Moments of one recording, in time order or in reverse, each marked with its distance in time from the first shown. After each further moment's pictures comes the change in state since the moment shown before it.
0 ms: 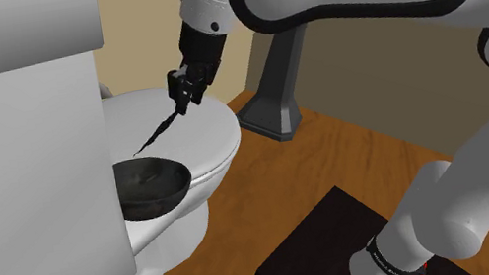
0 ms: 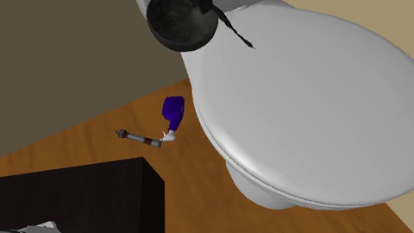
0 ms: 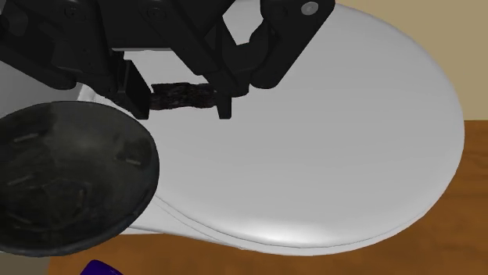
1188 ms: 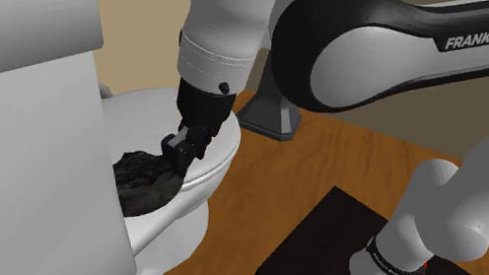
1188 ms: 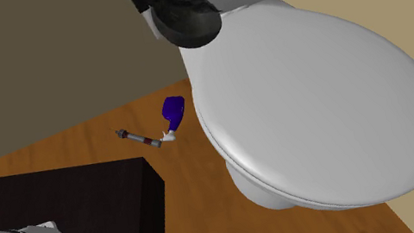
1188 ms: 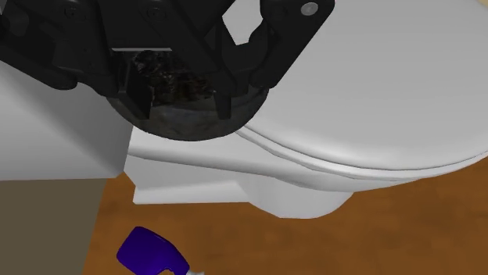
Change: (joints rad) arm 0.102 -0.124 0.134 -0.181 0.034 0.061 0.223
